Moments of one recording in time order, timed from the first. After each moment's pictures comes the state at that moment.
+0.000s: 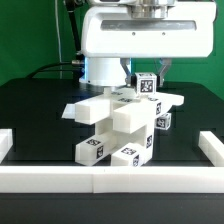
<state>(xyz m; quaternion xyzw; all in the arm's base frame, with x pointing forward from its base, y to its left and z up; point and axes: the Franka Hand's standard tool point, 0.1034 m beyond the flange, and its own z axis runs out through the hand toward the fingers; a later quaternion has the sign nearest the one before) 0.554 0.028 0.124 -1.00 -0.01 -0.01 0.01</state>
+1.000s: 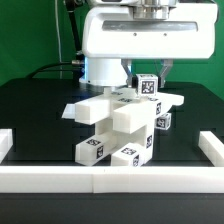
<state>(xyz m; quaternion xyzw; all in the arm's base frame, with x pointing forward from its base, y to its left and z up) 0.558 0.028 0.124 -1.00 -0.01 -0.02 0.00</state>
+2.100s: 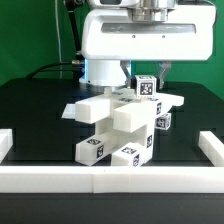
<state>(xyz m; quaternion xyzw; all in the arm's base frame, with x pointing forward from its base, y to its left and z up) 0.552 0.027 0.120 -1.00 -0.01 -0.02 0.00</state>
